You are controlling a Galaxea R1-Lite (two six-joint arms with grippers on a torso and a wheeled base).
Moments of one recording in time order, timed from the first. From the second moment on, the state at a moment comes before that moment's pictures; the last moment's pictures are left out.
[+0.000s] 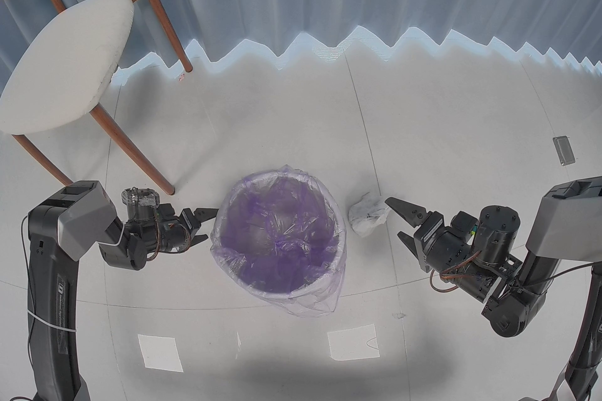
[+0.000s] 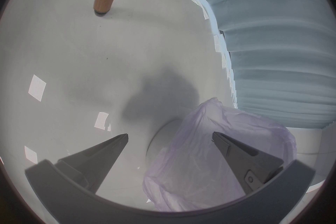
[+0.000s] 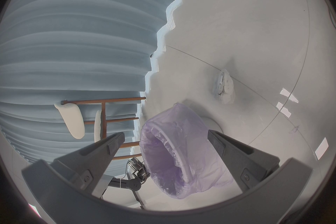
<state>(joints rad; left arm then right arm) 0.01 2.60 -1.27 -0.86 -0.67 -0.77 0.46 2.15 -0.46 -1.55 0.11 1.13</state>
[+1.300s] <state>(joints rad) -0.05 2.68 -1.34 -0.87 -0.58 -0.79 0.46 2.17 -0.46 -1.55 0.11 1.12</state>
